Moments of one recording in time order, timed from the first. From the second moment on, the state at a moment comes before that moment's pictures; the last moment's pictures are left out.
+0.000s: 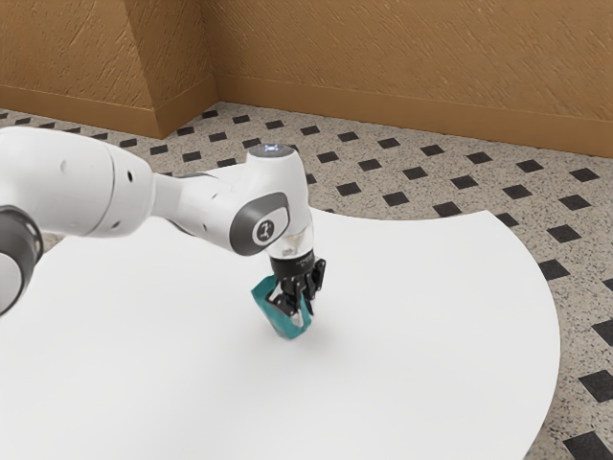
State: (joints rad) arm -0.32 0.38 0.08 -1.89 -0.10 2.26 -1.57
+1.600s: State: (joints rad) arm -0.38 0.07 0.27 -2.41 0.79 2.48 -1.64
